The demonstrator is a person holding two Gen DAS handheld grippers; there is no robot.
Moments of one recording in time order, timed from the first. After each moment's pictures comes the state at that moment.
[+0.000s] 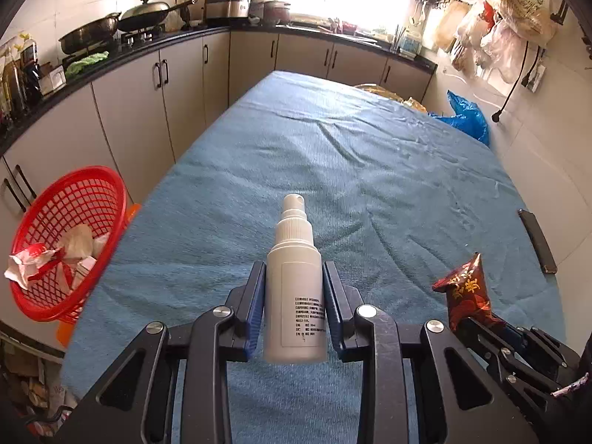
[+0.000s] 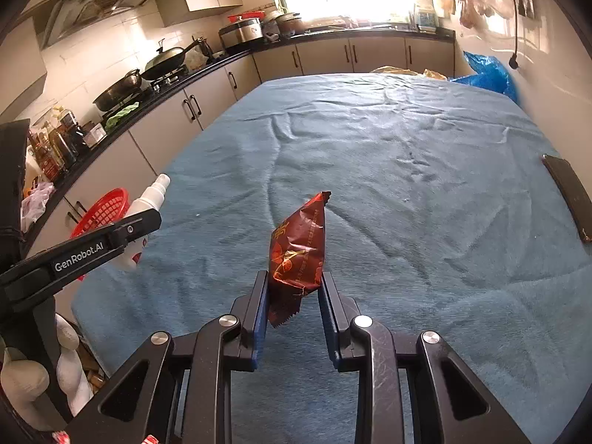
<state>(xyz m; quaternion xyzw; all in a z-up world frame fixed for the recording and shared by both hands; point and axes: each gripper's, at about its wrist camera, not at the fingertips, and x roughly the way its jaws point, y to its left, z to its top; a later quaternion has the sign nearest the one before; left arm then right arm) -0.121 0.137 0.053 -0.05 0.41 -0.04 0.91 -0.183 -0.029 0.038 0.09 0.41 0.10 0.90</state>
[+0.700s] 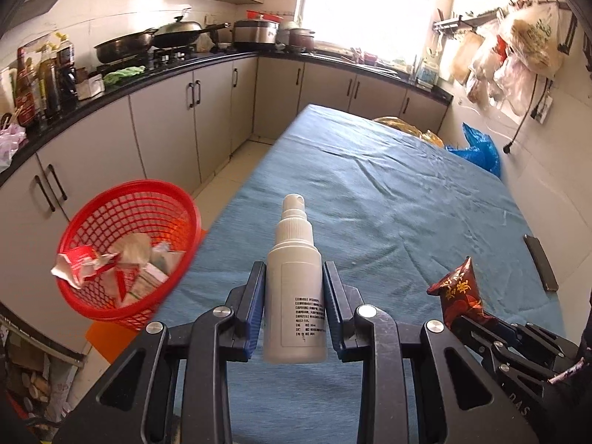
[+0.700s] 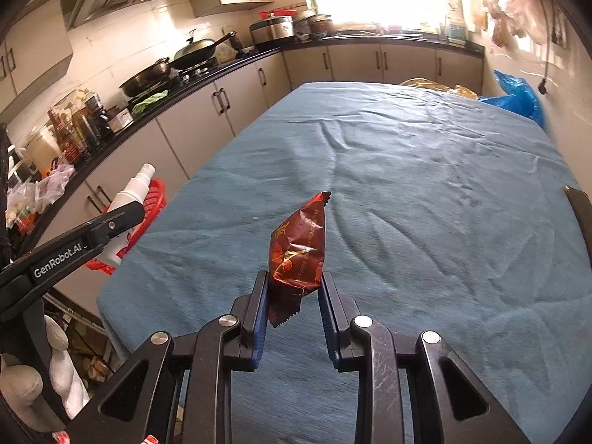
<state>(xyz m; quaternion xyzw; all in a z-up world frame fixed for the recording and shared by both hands) -0.155 0.193 0.082 -0.07 0.36 0.00 0.93 -0.180 0.019 0.056 0.06 0.41 0.14 0.90</state>
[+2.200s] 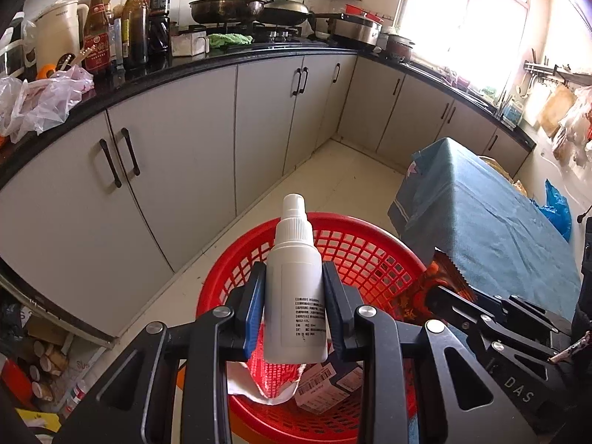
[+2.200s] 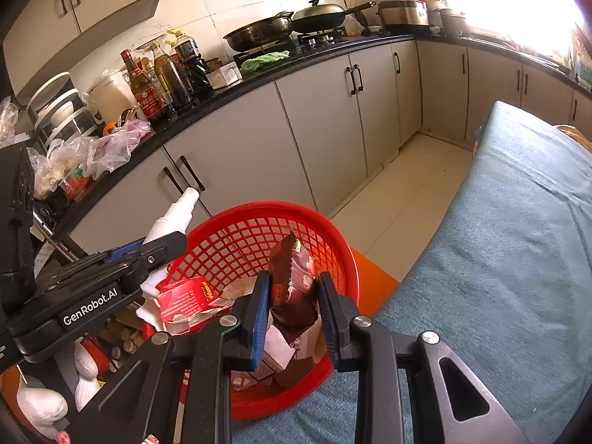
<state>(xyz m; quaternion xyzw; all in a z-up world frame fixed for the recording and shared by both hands) -0.100 0.411 0.056 -0.13 0.38 0.12 0.91 -0.047 0.269 0.036 0.01 0.40 0.34 0.85</state>
